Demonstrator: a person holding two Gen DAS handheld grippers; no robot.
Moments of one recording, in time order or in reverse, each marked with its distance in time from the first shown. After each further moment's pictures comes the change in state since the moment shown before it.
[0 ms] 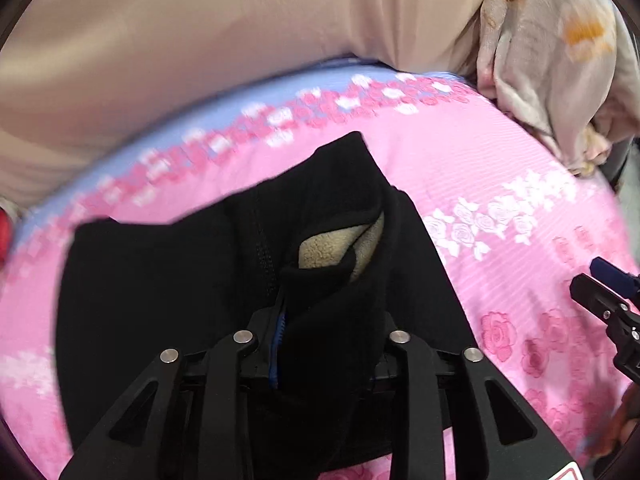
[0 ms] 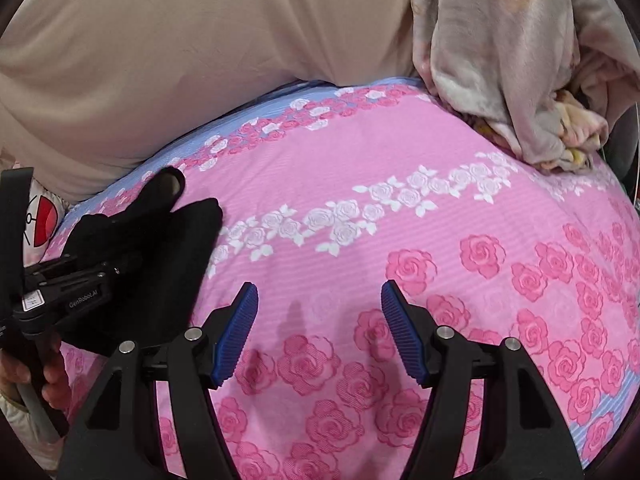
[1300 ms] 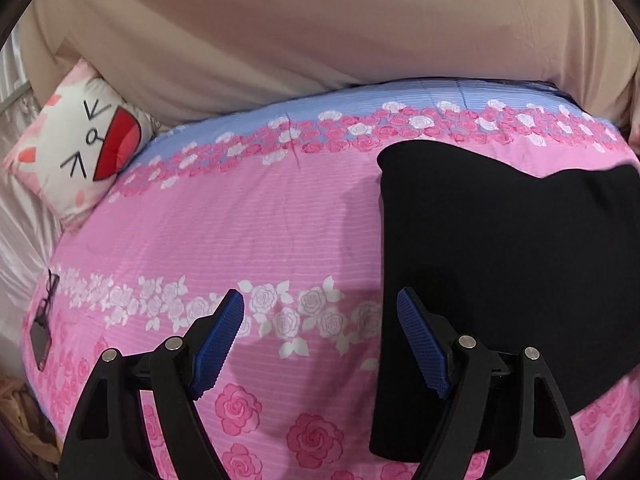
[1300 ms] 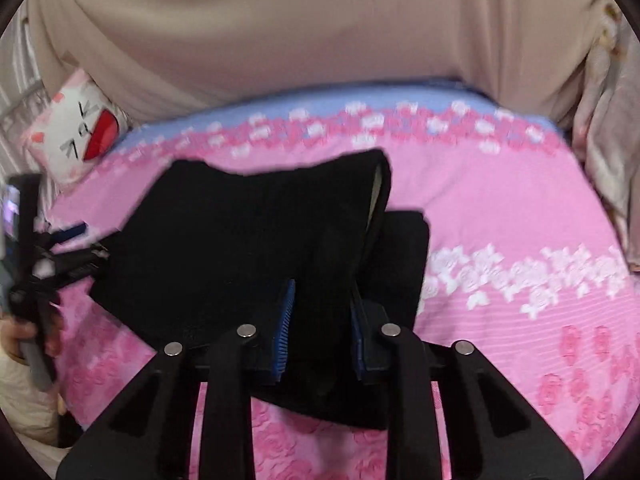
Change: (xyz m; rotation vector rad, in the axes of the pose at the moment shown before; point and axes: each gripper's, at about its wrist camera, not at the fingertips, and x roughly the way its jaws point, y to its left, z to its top) left arm -0.027 0.209 -0.075 -0.244 0.022 0.349; right arm 0.020 0.154 0.022 -0.302 0.092 0.165
